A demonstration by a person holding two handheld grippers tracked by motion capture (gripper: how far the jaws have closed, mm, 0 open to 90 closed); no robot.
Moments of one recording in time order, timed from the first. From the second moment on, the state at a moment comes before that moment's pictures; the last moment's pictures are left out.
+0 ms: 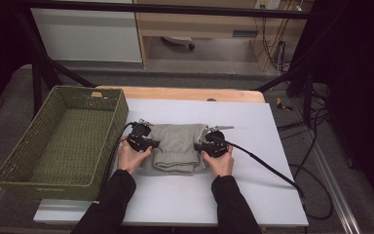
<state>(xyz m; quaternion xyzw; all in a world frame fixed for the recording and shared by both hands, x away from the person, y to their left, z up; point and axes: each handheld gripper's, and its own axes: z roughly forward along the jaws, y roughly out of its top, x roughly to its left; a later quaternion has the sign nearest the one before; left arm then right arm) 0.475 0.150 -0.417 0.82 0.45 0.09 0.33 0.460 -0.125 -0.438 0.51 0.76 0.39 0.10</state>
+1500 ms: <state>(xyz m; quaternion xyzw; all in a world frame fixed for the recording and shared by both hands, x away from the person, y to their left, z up) 0.454 0.150 -0.379 0.83 0.42 0.11 0.35 0.439 -0.134 -0.407 0.49 0.76 0.42 0.11</state>
